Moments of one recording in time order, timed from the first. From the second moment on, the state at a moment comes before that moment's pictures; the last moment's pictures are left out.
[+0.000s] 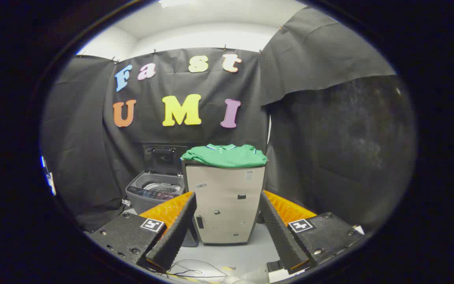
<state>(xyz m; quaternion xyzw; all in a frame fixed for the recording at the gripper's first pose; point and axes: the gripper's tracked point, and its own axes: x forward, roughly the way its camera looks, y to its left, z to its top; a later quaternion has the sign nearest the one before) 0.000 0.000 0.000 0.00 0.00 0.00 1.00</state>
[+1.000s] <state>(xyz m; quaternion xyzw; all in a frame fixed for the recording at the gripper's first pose) 0.003 0.004 0.044 -0.01 -0.02 -0.01 1.00</state>
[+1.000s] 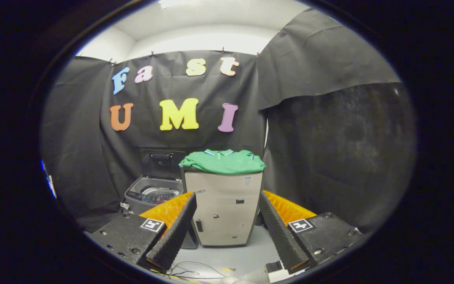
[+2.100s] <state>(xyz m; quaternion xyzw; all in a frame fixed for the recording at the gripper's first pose) 0.374 0.034 0.230 0.02 0.02 0.04 1.00</state>
